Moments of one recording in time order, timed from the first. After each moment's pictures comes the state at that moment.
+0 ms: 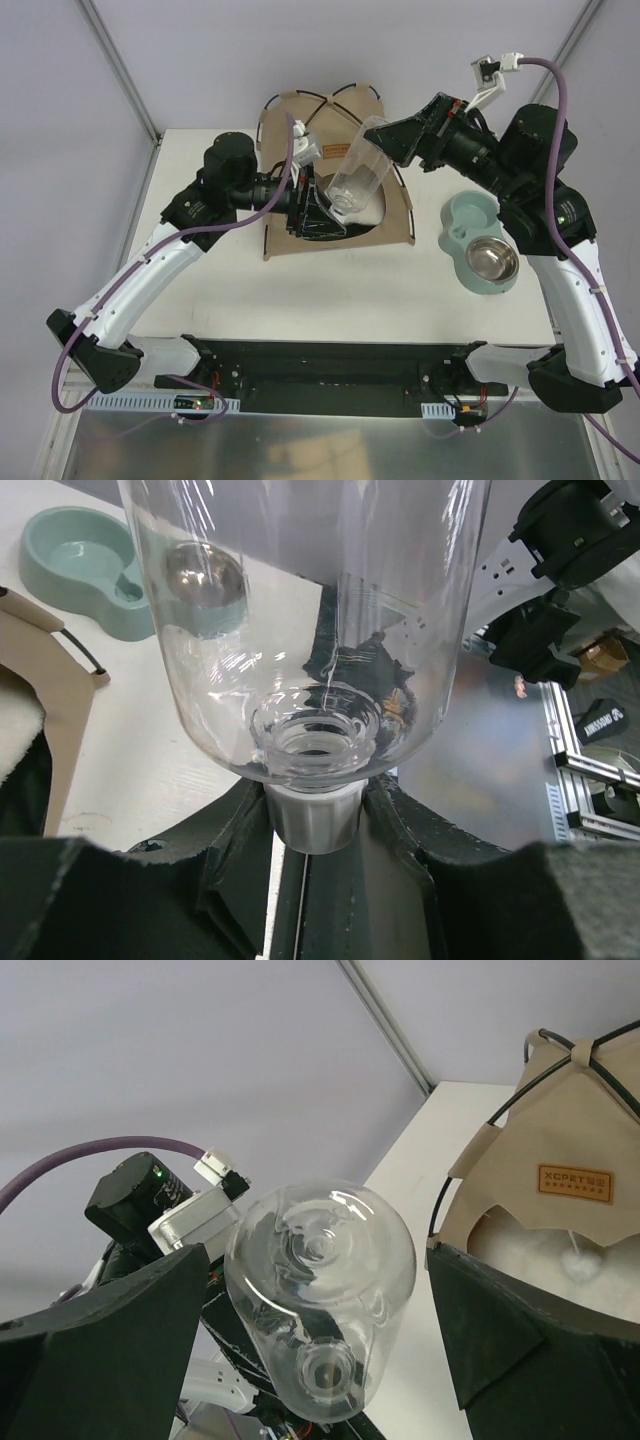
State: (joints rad) left arm -0.65 1.24 1.44 -0.40 0.90 -0.28; right arm 0.56 1.22 1.84 -0.57 -0.29 0.65
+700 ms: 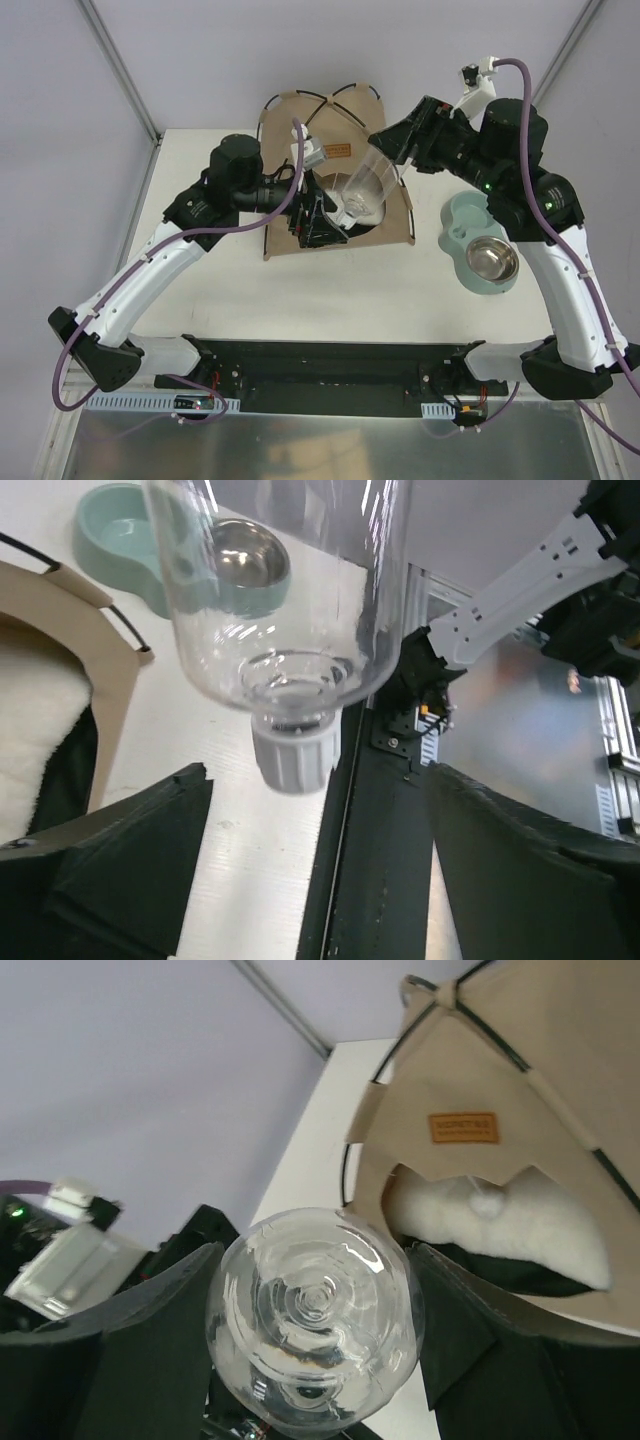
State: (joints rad) left arm -0.68 1.27 1.45 -0.48 0.82 -0.18; right arm 0.56 1.29 1.89 -0.76 -0.14 0.61
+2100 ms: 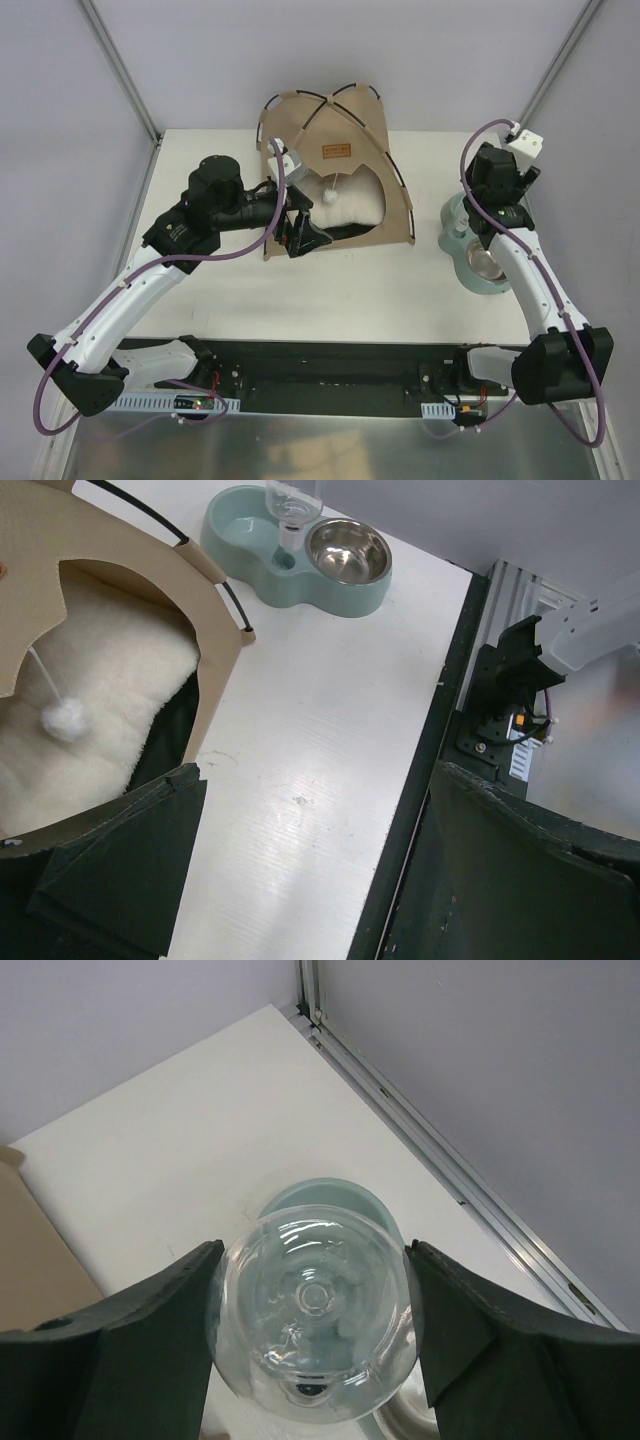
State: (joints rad) left arm -0.68 1.11 1.31 -0.49 0.57 -0.07; right arm 0.15 1.23 1.11 -0.29 0.70 0.31
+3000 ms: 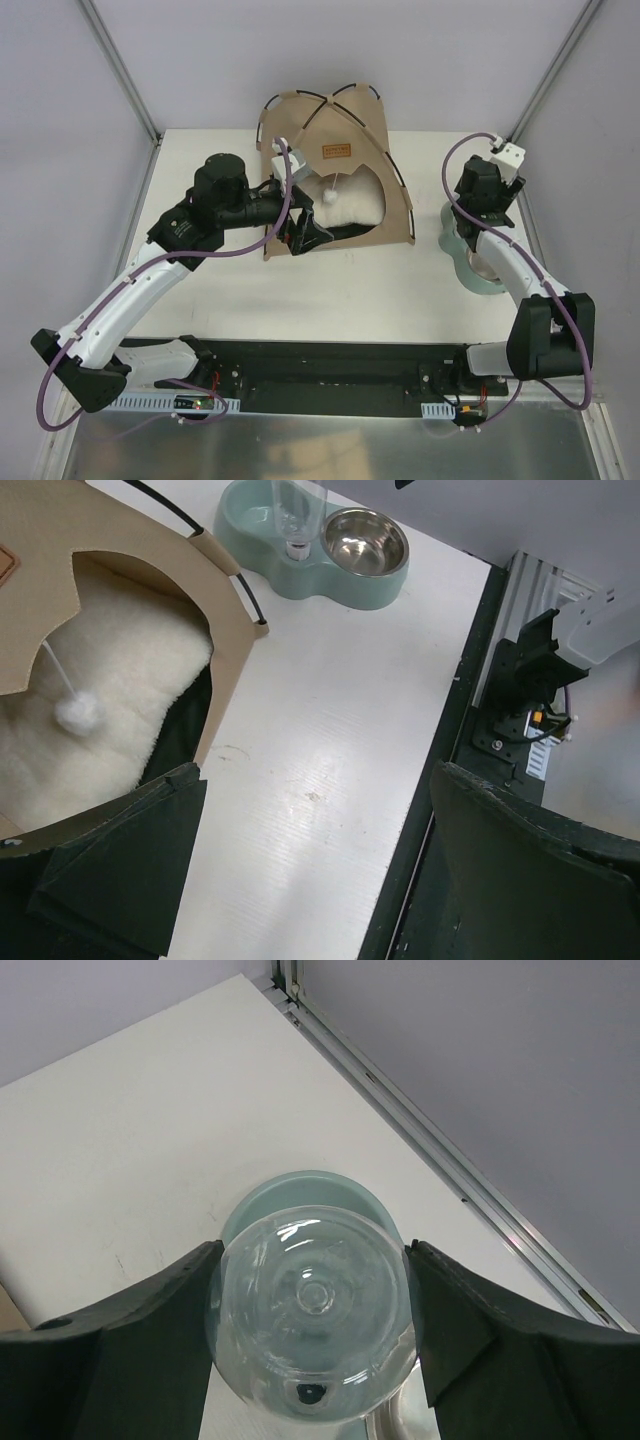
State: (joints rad) left arm -0.68 1.13 1.32 -0.50 0.54 -0.05; right arm 0.13 1.36 0.95 0.00 0.73 0.26
